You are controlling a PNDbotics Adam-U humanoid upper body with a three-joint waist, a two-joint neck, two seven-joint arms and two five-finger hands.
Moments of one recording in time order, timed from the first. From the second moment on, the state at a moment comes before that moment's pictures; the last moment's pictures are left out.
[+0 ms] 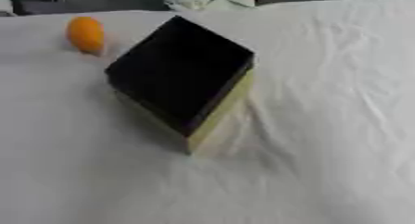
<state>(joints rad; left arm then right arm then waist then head) -1.10 0.65 -0.06 -0.92 -0.85 -0.37 -0.27 -0.35 -0.52 -0.09 -1.98 0.05 -0.10 -0.68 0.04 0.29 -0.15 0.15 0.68</state>
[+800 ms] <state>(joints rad) -1.13 0.60 -0.05 -0.84 -1.00 -0.37 -0.41 -0.35 -0.52 -0.09 -1.98 0.05 -0.10 -0.68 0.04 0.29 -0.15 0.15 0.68</state>
